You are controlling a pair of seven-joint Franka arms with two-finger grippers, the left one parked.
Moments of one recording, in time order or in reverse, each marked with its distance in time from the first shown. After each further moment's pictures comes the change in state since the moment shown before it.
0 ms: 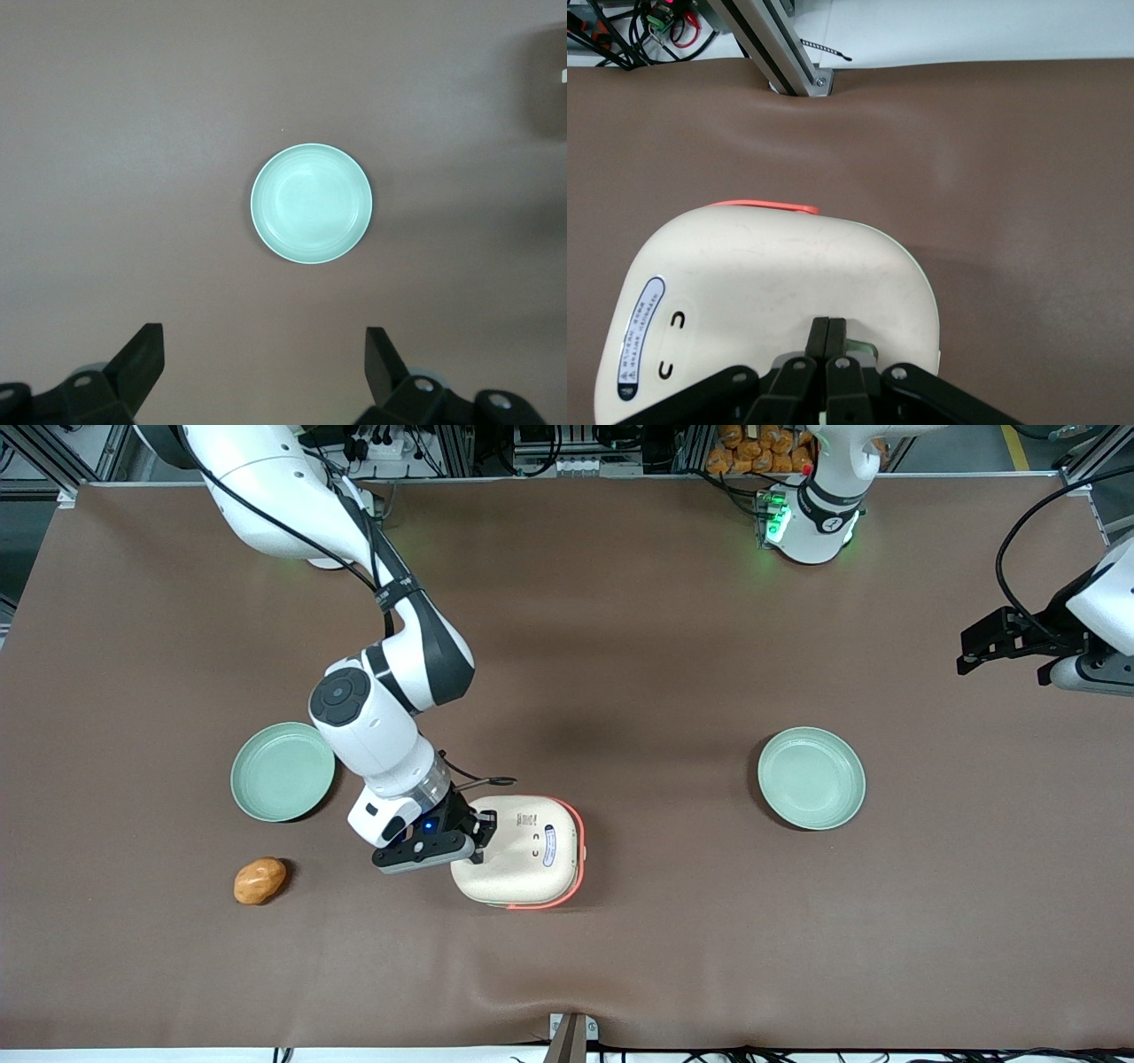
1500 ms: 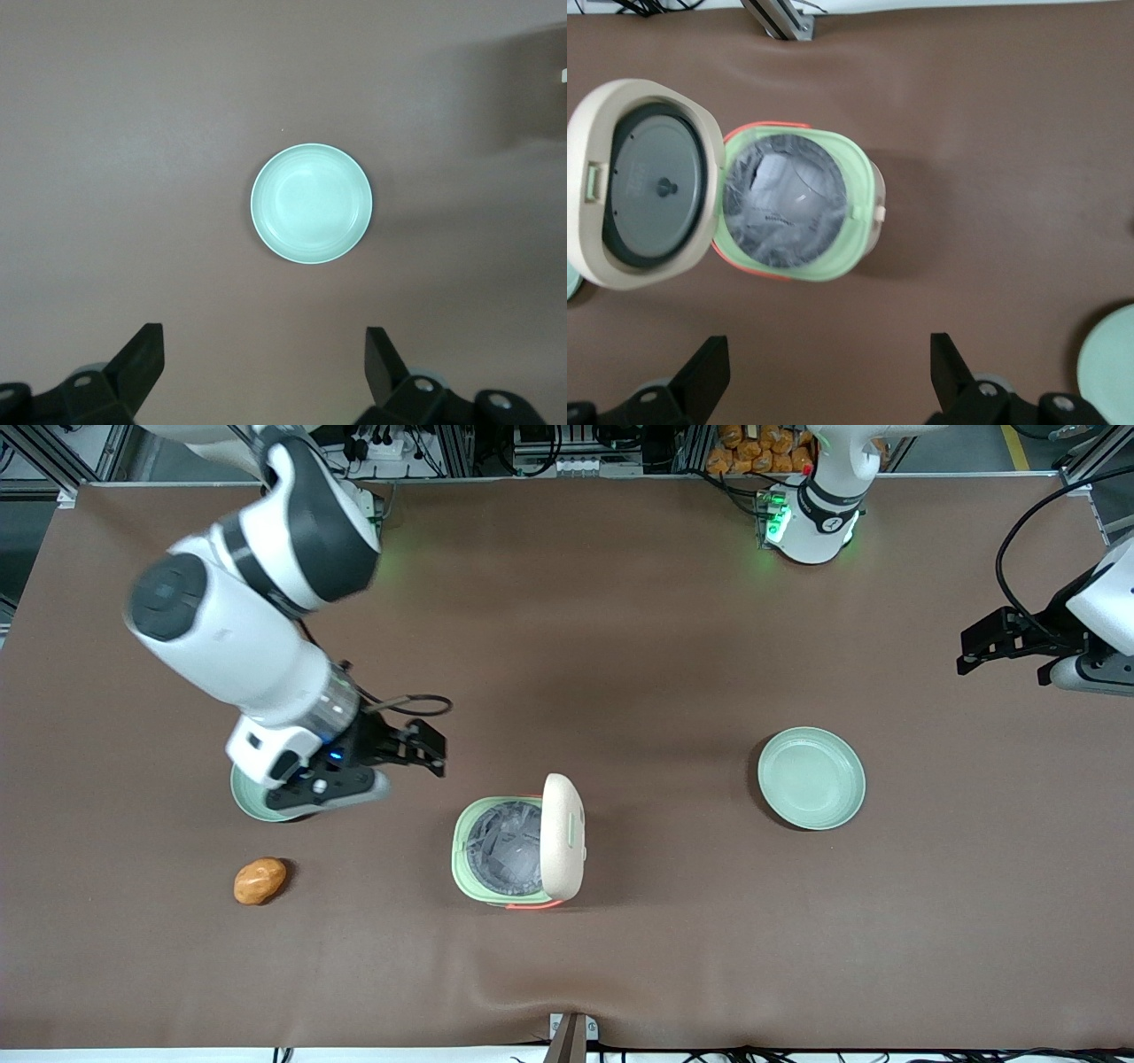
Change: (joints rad) arm -0.085 -0.287 -0.002 0.095 0.018 -0.632 -0.004
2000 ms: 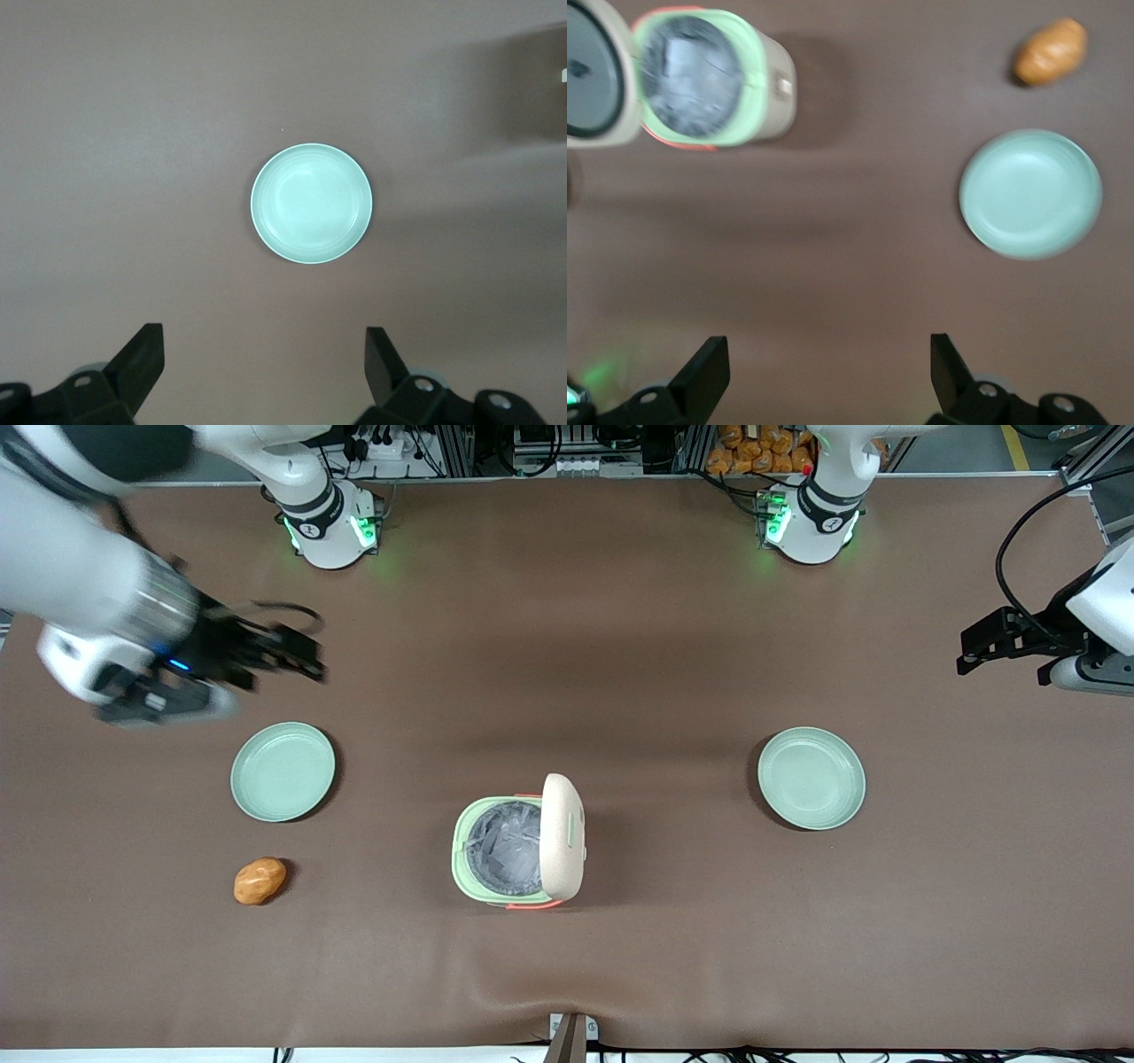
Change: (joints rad) arm -0.282 -0.226 0.106 -0.024 -0.002 -0.450 -0.007
